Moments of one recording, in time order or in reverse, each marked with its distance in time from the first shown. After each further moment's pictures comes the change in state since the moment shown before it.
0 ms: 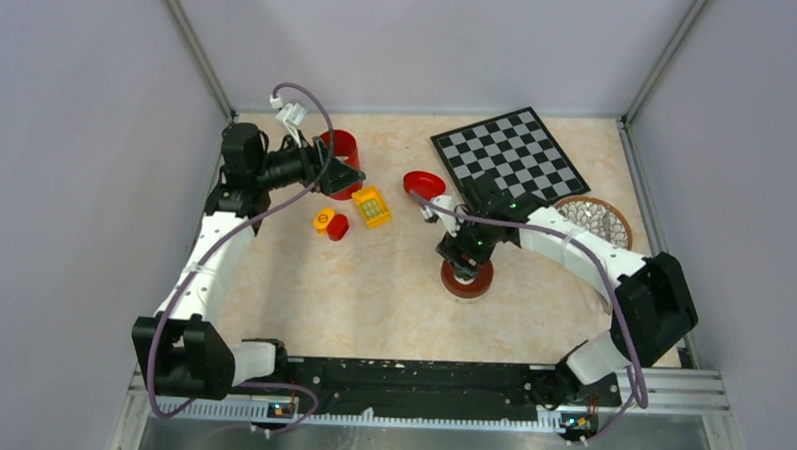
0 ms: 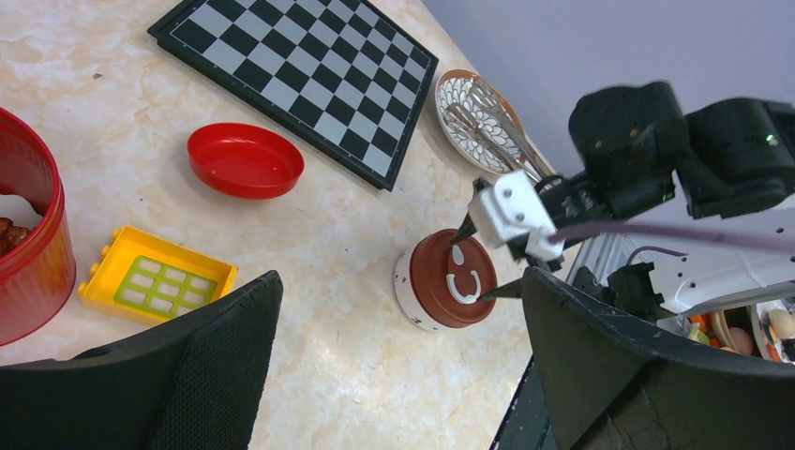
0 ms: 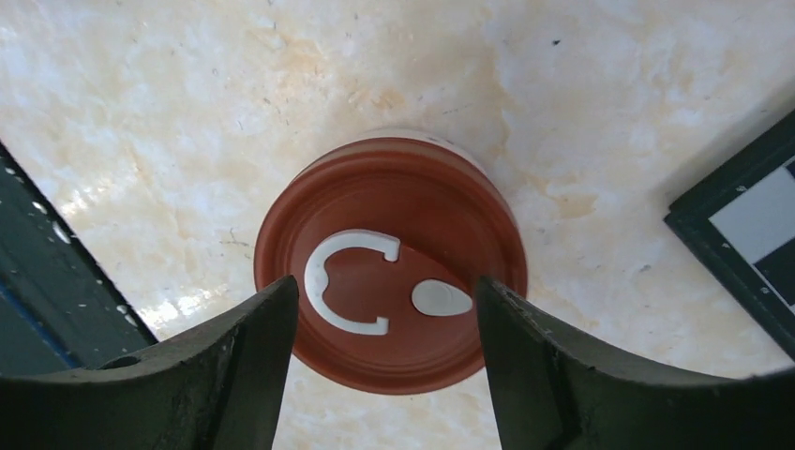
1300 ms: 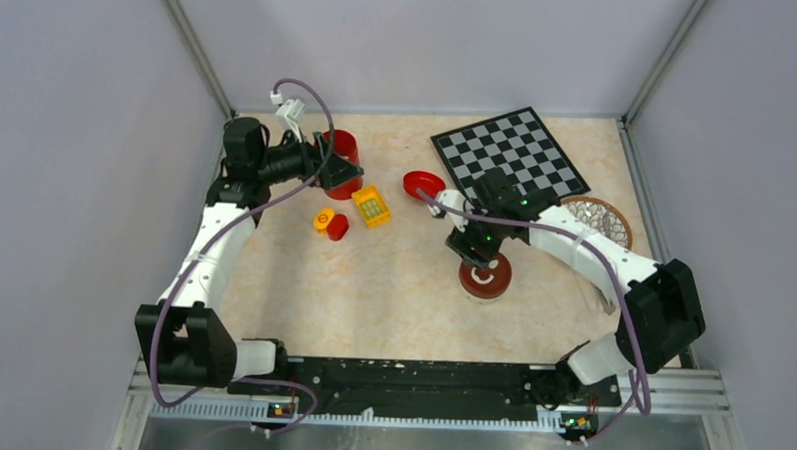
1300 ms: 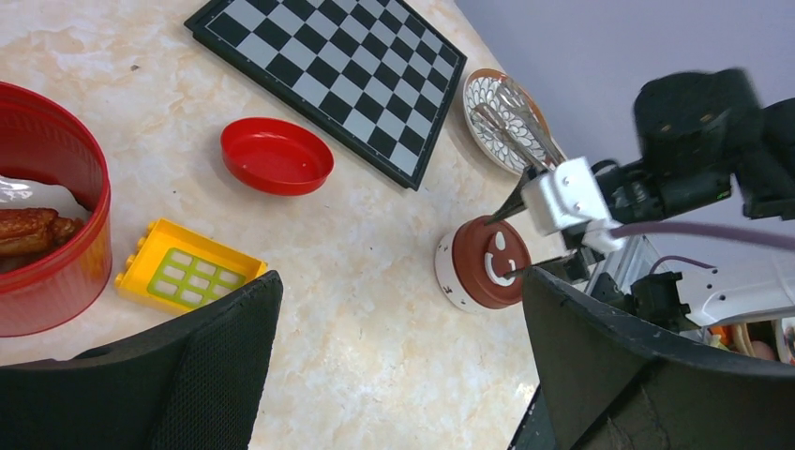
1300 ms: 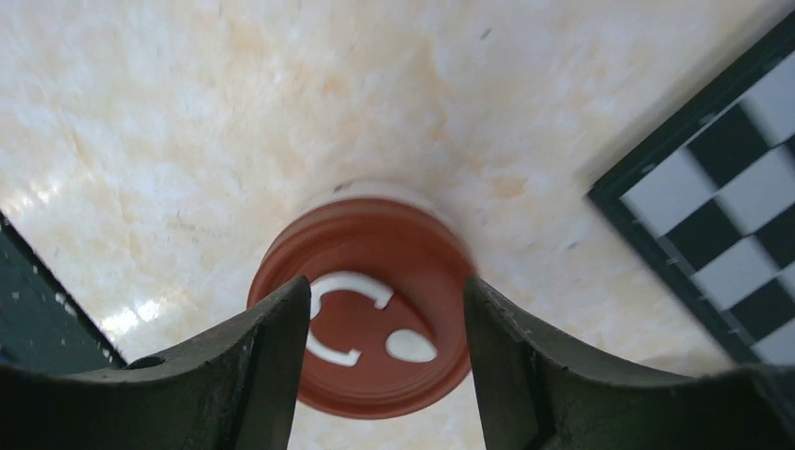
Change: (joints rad) left arm 0.013 0.055 0.041 -0.046 -0.026 0.042; right arm -0.026 -0.049 -0.076 0.008 0.066 -0.104
